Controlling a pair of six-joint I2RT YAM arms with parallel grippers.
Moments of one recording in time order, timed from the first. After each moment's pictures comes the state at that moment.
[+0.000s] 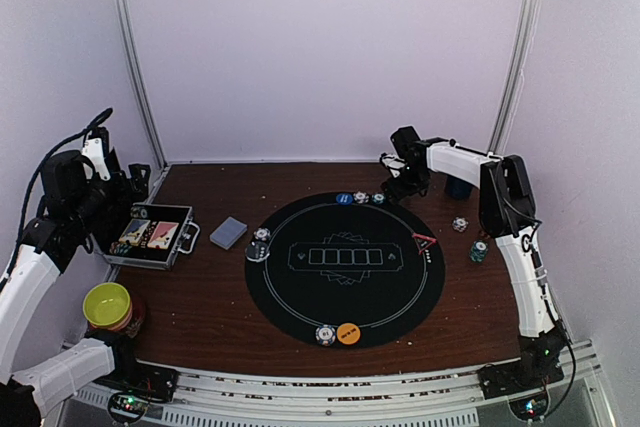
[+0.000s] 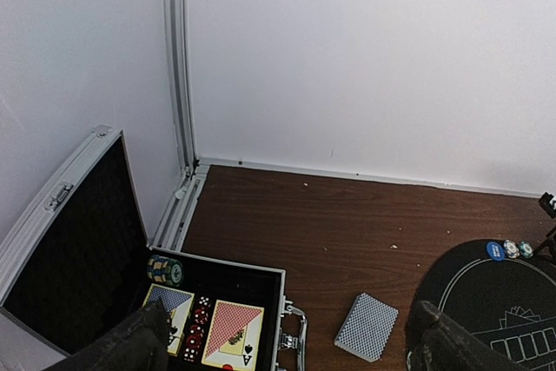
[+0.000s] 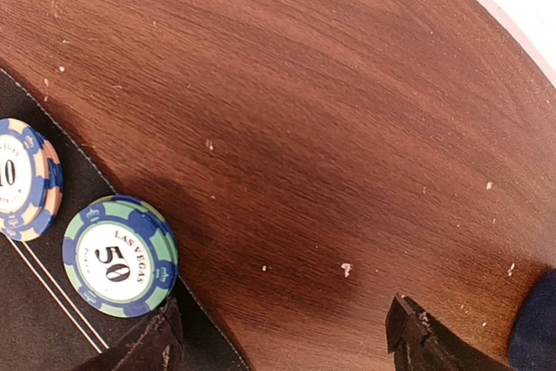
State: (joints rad) left arm -0.07 0.74 0.77 -0.26 -0.07 -0.14; right arm 0.35 2.48 2.14 -0.73 0.11 -0.18
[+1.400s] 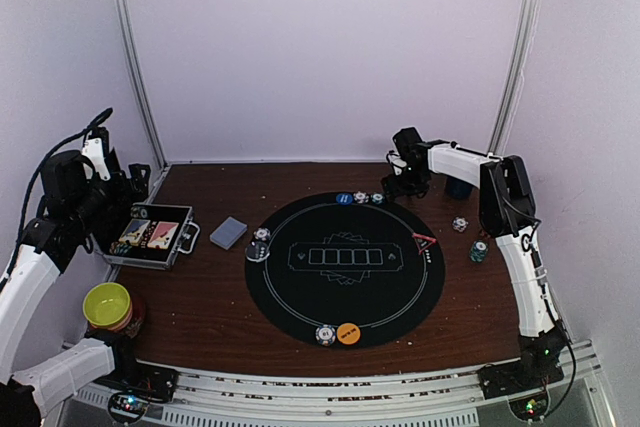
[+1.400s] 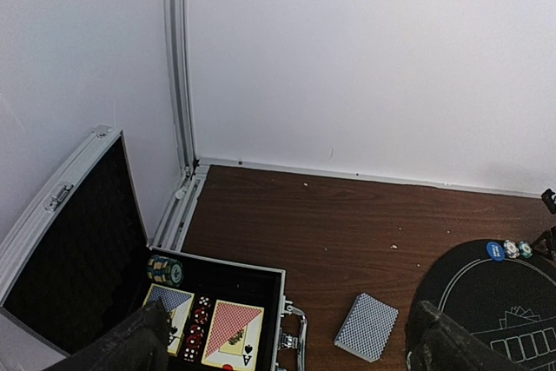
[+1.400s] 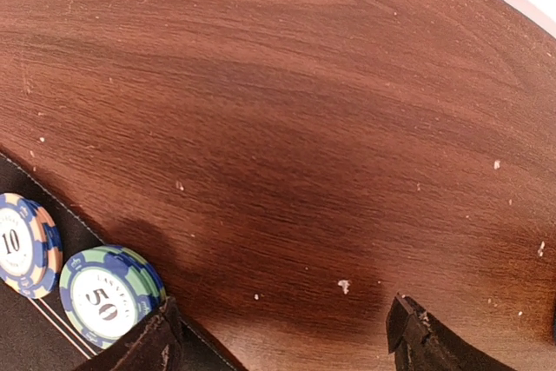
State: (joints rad) left arm -0.07 0.74 0.77 -0.26 -0.07 -0.14; right arm 0.34 2.49 2.13 -0.68 0.08 0.03
